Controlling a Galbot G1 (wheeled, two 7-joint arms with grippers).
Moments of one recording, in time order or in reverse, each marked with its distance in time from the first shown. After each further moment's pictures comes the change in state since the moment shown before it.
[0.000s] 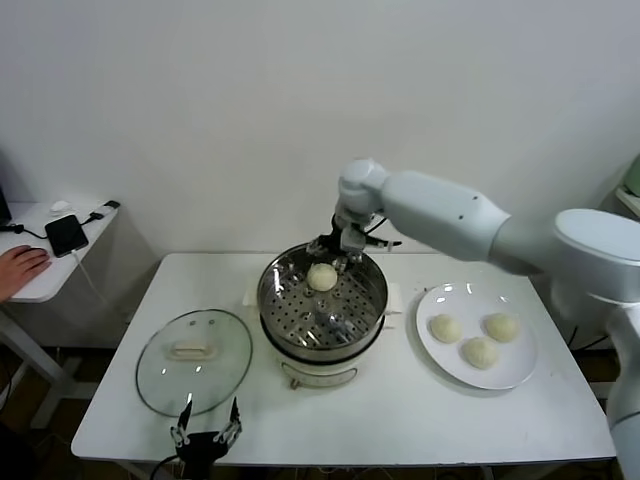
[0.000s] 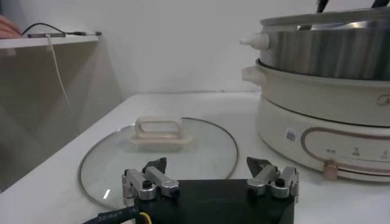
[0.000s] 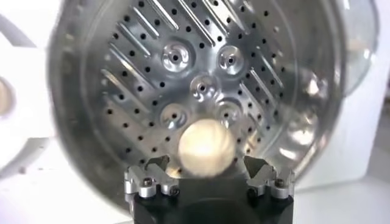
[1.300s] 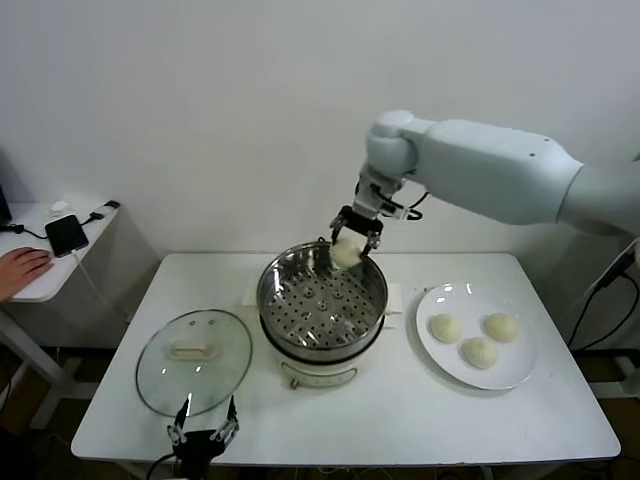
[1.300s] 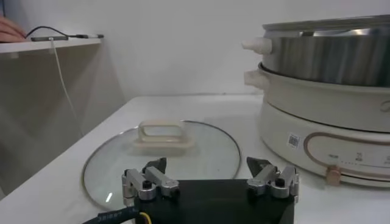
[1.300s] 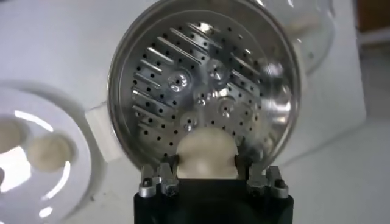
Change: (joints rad) left arm 0.000 0.000 -0.014 -0.011 -0.006 0.010 0.010; right arm 0.068 0.000 -0.076 0.159 0.010 -0.077 -0.040
